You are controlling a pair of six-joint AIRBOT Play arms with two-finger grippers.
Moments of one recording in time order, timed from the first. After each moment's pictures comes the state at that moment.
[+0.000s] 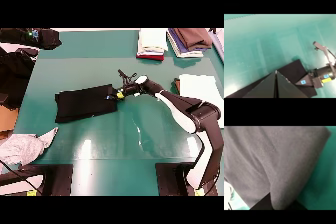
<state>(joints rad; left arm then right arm) -0.17 -1.32 1.80 1.26 -1.15 -1.48 0.42 -1.97 1.55 -0.44 0.95 1.23</state>
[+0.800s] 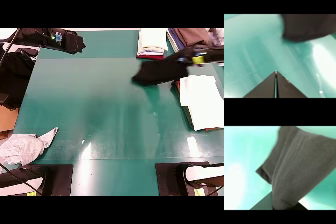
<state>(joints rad) -0.36 -1.32 1.80 1.24 -1.10 -1.47 -0.30 -1.53 1.62 -0.89 1.14 1.35</state>
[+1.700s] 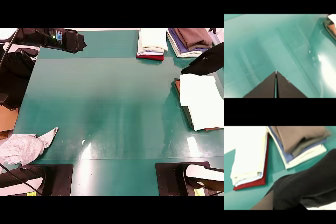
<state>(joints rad) -0.37 -1.32 1.80 1.23 -1.09 -1.49 -0.57 -1.35 1.63 -0.92 0.86 1.32</state>
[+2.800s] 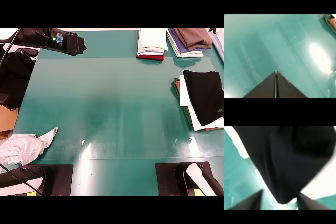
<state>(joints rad) -0.37 -1.32 1.80 1.23 -1.13 -1.48 -0.84 -0.87 0.83 -1.24 1.25 1.40</state>
